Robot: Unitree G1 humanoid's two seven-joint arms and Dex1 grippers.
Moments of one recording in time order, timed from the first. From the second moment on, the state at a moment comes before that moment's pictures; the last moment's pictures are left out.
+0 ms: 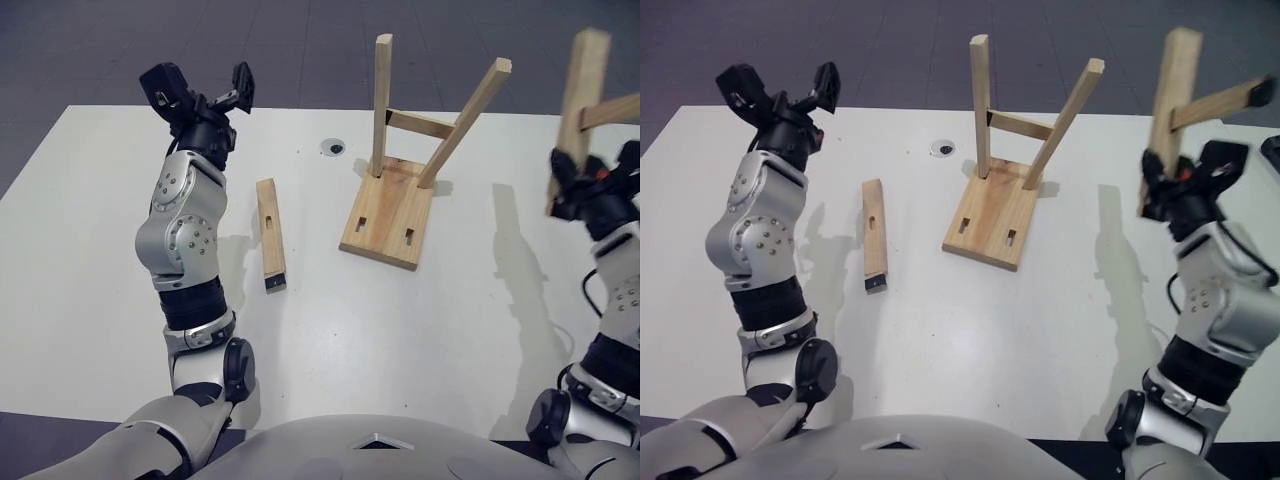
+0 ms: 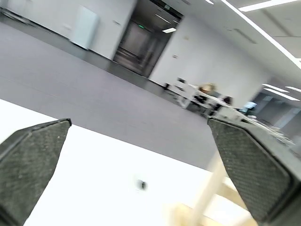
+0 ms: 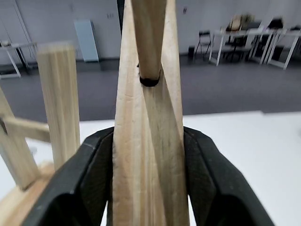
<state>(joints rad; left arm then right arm) -0.56 0.03 0.34 -0.25 -0.61 0.75 0.06 -0.34 -0.51 -0.59 -0.31 0.43 0.72 0.33</state>
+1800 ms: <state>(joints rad) -0.85 0.10 0.17 -0.18 -1.22 0.88 0.17 -0.30 -0.45 -0.04 -0.51 0.43 0.43 0.54</state>
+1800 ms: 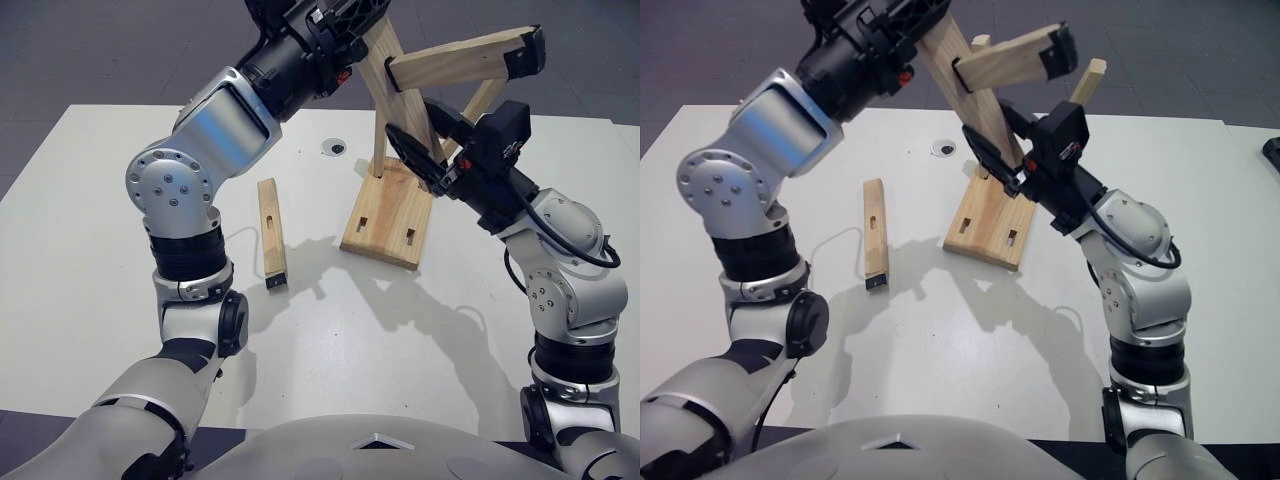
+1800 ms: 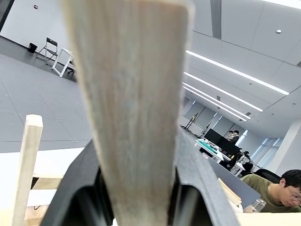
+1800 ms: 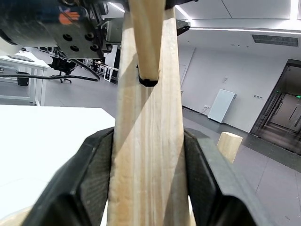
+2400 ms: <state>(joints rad) -0.77 0.12 0.13 -0.19 -0.96 0.78 0.14 -0.21 -0.56 0.07 -0.39 0.23 0.39 0.59</state>
